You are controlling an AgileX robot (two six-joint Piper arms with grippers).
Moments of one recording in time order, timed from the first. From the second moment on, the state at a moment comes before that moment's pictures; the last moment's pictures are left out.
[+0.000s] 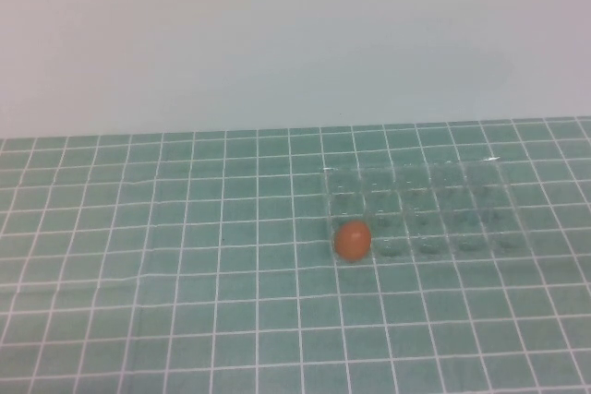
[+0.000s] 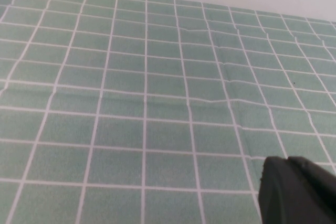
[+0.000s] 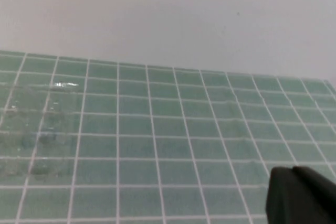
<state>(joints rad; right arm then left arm) -0.11 0.70 -0.31 -0.15 0.05 -0.07 -0.09 0.00 0.00 0.01 0.37 -0.06</state>
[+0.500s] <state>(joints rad) -0.15 0.06 0.03 -0.04 0.28 -0.07 -0.09 0.00 0.00 0.01 0.37 -0.06</state>
